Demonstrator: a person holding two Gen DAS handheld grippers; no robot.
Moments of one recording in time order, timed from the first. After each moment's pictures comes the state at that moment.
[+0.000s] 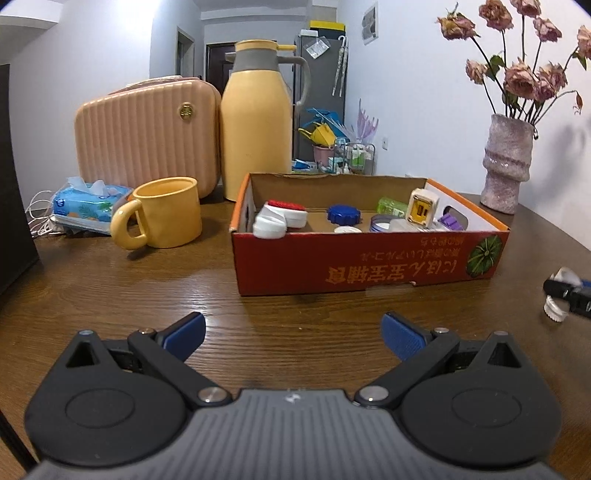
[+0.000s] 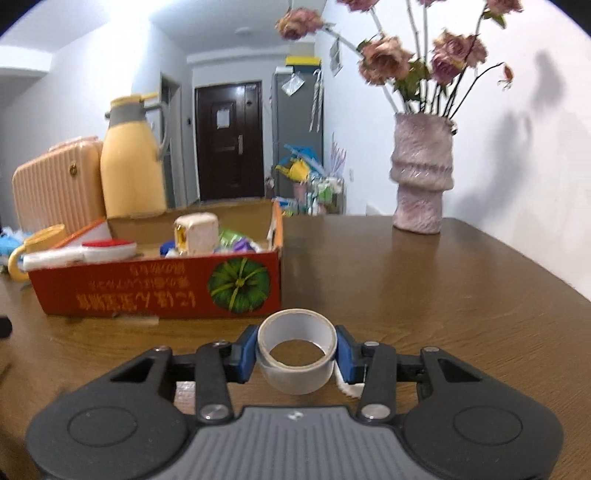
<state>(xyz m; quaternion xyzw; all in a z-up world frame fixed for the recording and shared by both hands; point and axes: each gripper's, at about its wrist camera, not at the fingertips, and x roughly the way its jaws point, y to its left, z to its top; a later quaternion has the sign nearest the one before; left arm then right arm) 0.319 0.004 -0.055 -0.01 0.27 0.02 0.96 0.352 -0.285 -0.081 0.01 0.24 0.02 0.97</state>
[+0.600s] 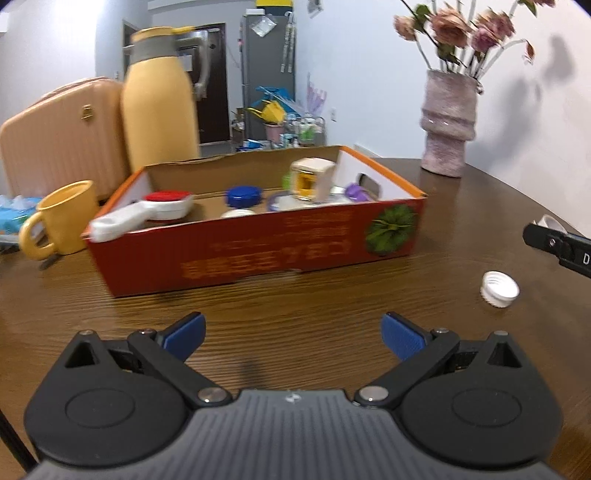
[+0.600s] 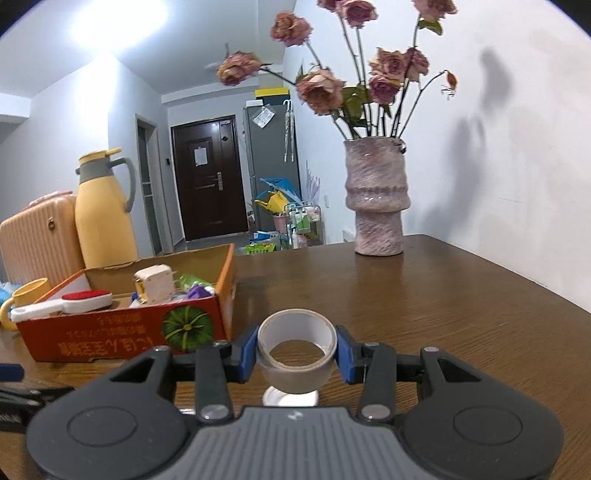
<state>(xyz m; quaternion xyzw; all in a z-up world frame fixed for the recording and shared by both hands) 0.349 -0.110 -0.065 0.02 0.30 -0.05 0.95 0.338 -0.342 -0.066 0.06 0.18 -0.01 0.98</state>
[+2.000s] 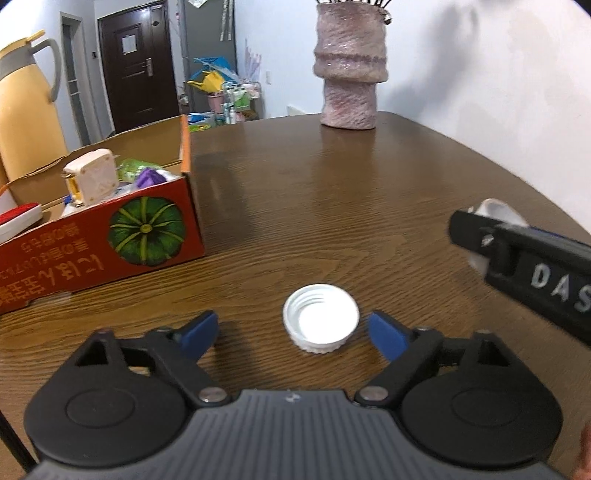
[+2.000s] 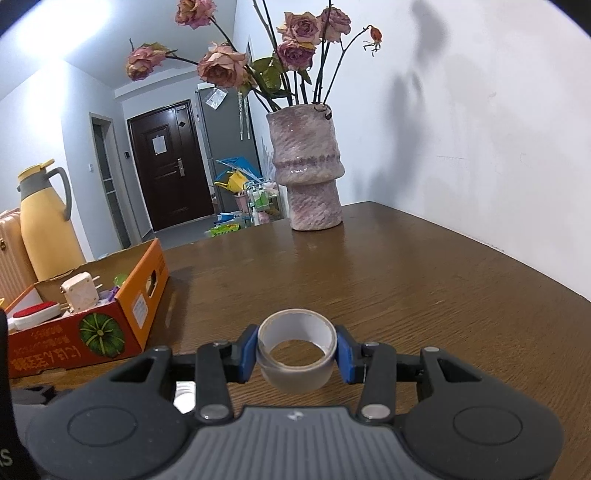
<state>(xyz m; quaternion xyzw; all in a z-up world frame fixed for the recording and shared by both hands) 0.403 -0.290 -0.095 0.06 0.36 -0.11 0.93 0.355 -0.428 -0.075 0.11 0.22 -0.06 0.97</state>
